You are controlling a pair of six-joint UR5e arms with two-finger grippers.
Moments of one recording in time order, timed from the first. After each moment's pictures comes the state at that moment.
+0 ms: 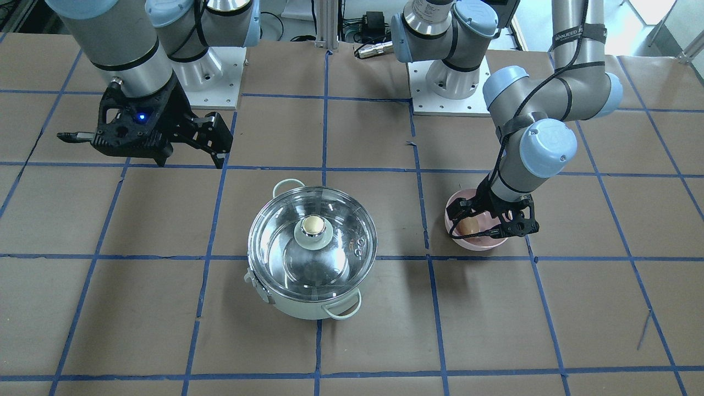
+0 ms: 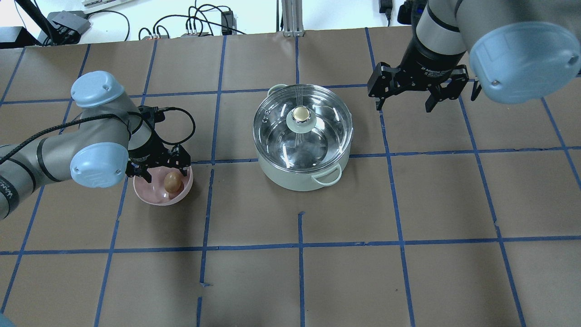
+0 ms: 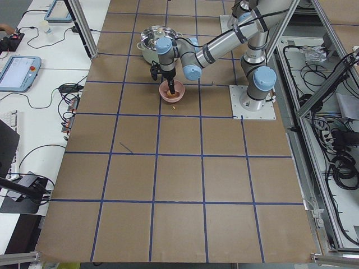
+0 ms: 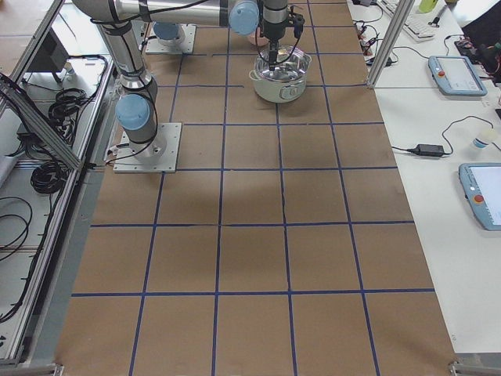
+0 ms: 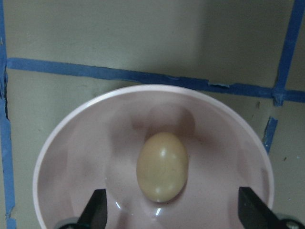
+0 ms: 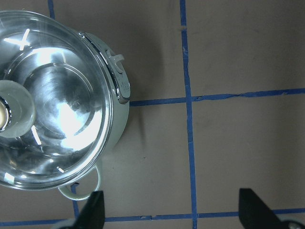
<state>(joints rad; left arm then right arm) -1.39 -1.79 -2.02 -1.02 1.58 0.00 1.62 -1.52 1.62 -1.71 -1.52 0.12</state>
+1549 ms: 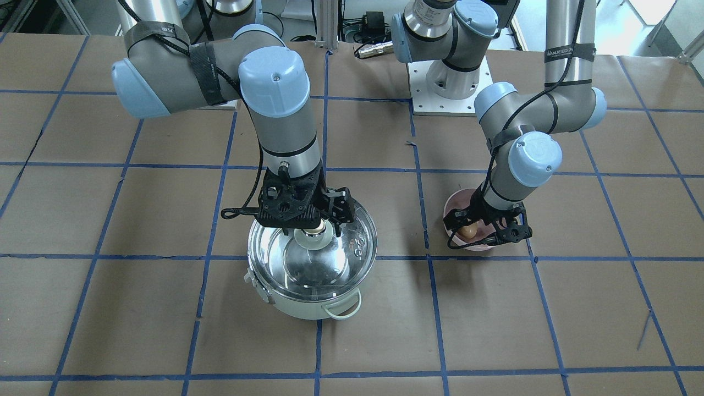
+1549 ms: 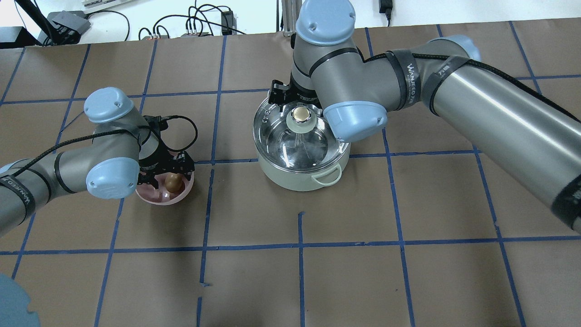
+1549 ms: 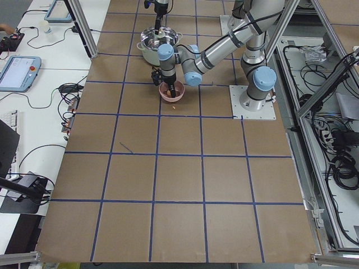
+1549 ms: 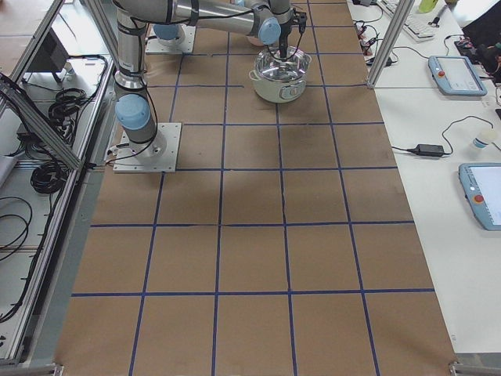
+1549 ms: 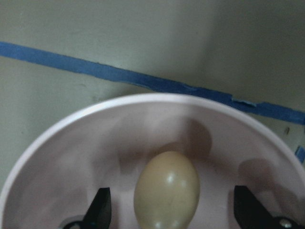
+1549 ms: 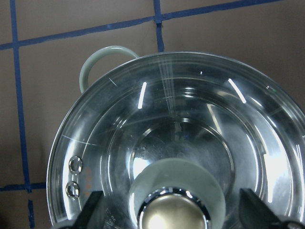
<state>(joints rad) -1.39 -1.85 -2.08 -0.88 1.58 -0.06 1.91 -1.23 1.60 -2.17 -1.52 0.46</state>
